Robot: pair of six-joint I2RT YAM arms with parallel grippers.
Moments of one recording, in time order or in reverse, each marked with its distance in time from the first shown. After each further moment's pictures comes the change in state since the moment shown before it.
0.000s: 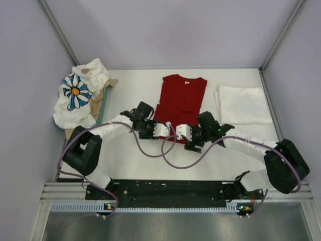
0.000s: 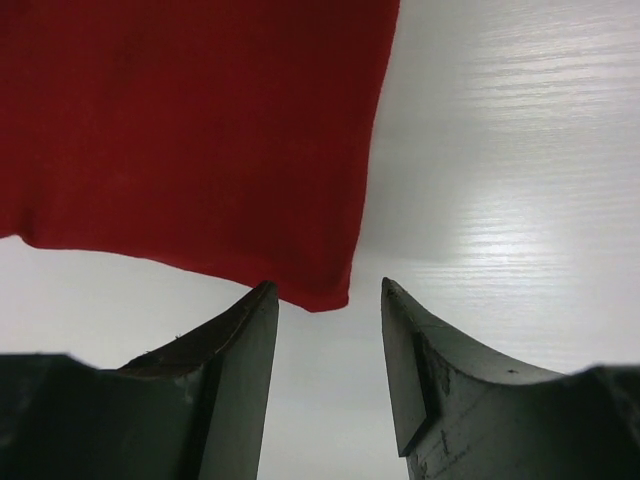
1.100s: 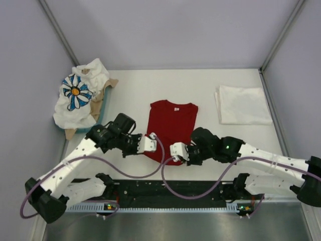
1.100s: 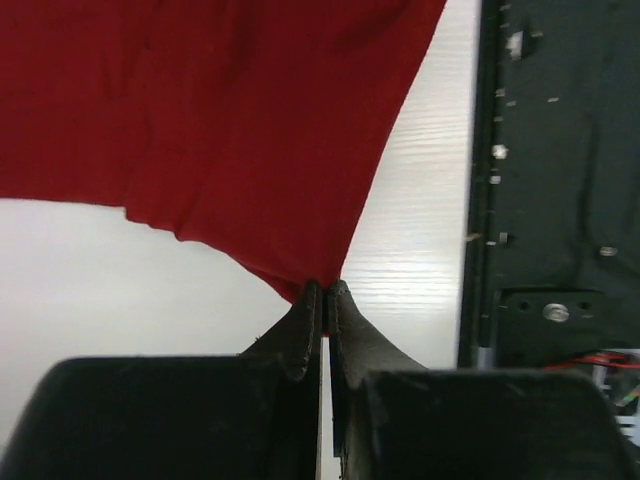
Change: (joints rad) left arm -0.089 -0.520 -0.019 -0.483 0.087 -0.206; right arm 0.414 -0.245 0.066 -0.257 0.164 0.195
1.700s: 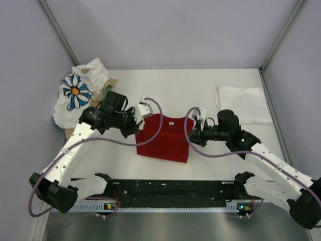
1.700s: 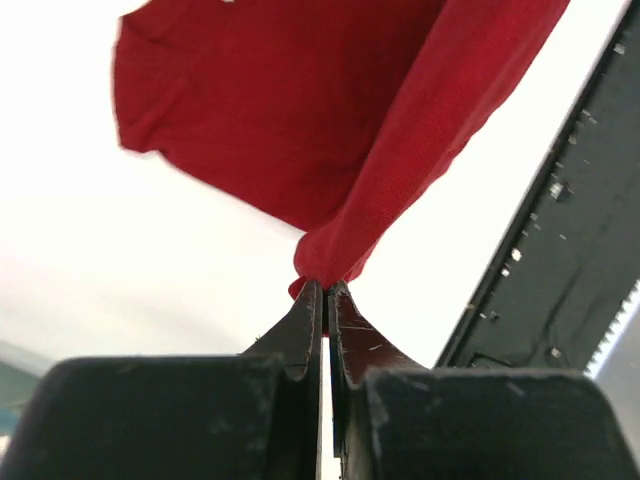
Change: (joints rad) left arm 0.166 0.067 0.274 -0.070 0.070 -0.314; right arm -0.374 -0.181 -0.100 0.342 -0.334 0.464
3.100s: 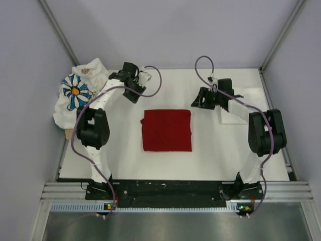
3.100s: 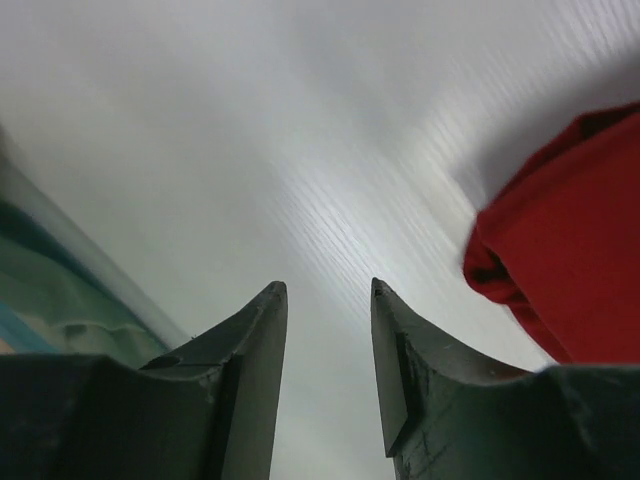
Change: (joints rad) left arm 0.204 0.890 0.567 0.241 -0.435 -0.137; right arm -0.481 0.921 0.522 0.121 0.086 0.456
